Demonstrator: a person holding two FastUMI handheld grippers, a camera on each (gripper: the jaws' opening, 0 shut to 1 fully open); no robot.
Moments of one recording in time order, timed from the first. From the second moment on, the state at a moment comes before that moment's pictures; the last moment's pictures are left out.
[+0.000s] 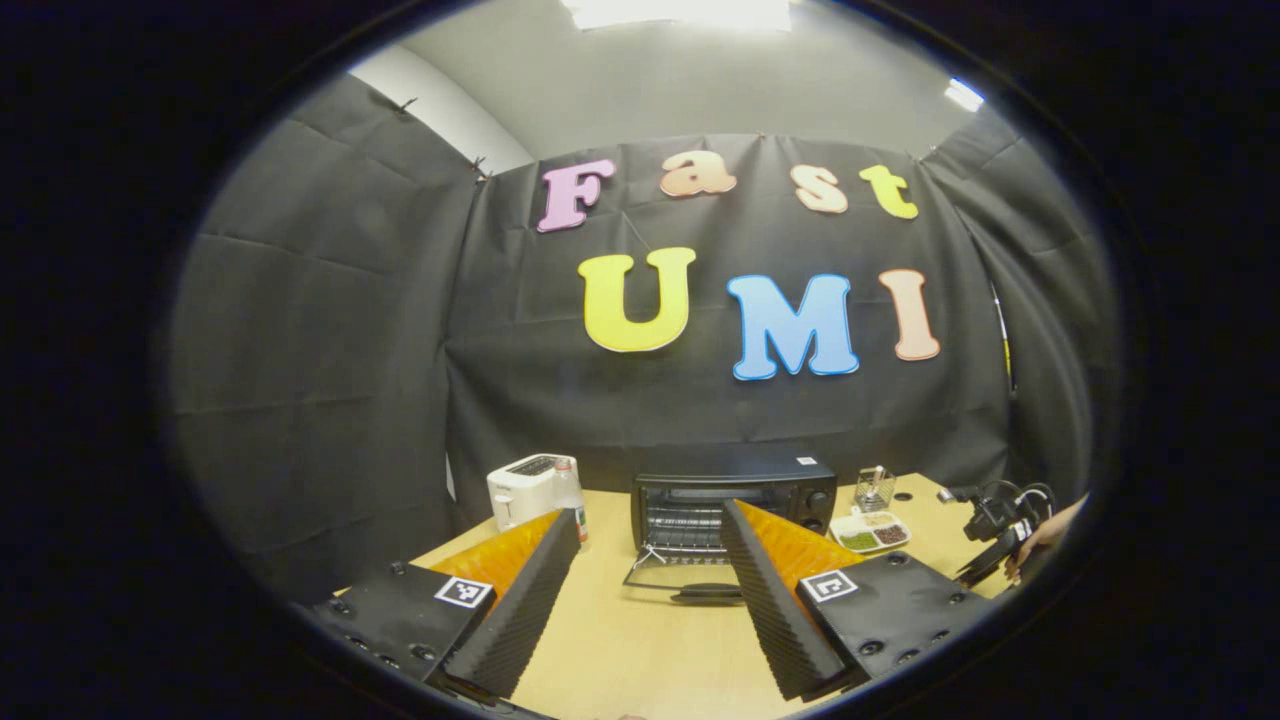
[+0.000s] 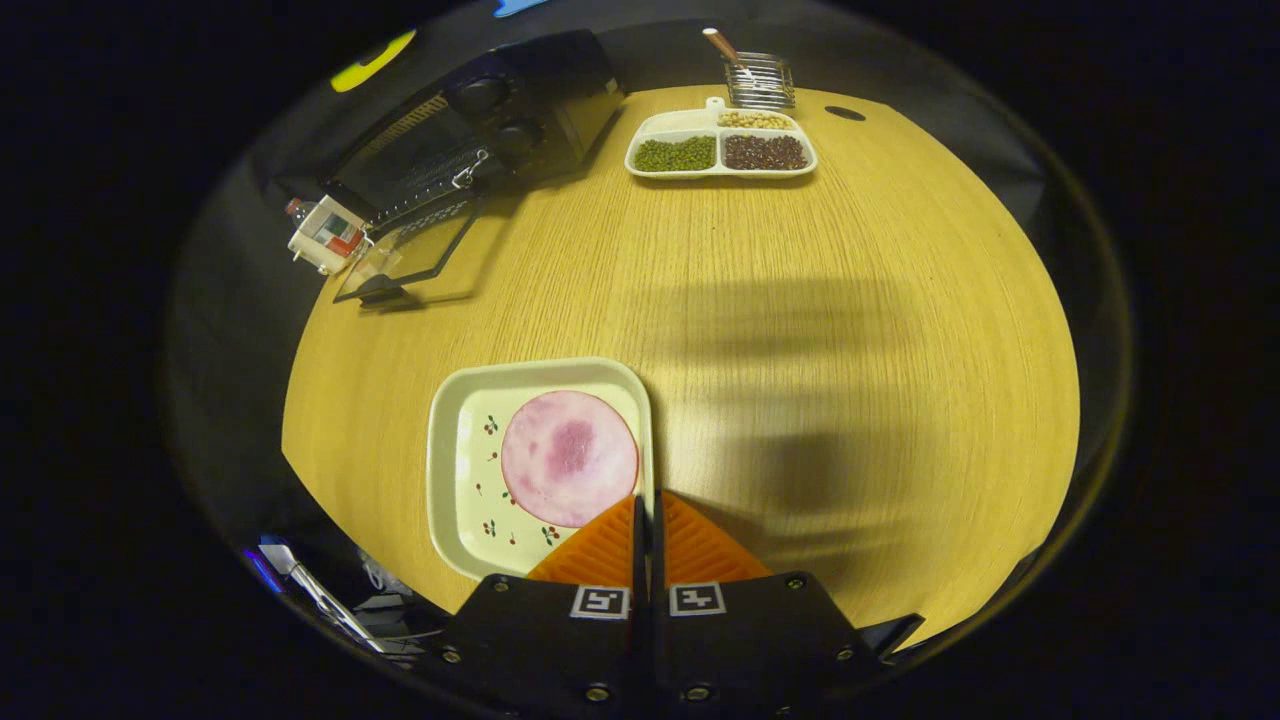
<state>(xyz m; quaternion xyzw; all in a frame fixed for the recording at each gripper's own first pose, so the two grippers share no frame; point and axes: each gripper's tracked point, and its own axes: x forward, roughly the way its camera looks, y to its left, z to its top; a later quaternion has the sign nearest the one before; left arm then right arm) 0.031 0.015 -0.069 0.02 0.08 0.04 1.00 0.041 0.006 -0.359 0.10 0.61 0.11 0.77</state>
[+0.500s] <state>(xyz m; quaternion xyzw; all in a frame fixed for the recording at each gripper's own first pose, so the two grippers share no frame) 0.035 0.006 -0.059 -0.01 0.07 0.04 1.00 0.040 0.016 -0.328 0.26 0.59 0.12 0.76</state>
